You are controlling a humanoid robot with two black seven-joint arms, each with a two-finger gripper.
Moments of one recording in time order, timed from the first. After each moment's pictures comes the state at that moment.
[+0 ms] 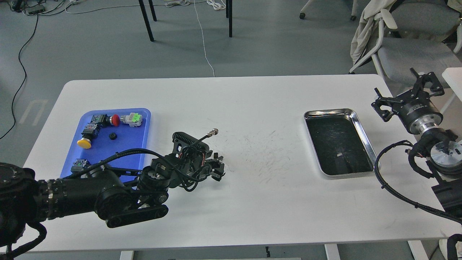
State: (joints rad) left arm -0.92 0.22 0.11 -1.19 1.61 -0.03 0.39; right arm 0.51 -0.39 1.25 0.69 0.02 0.33 0.00
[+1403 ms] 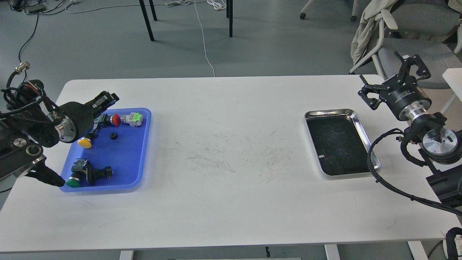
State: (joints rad) left arm -0.59 0.88 -0.54 -1.42 0.89 0.04 0.16; right arm 0.56 -0.40 1.18 0.77 0.02 0.32 -0.01
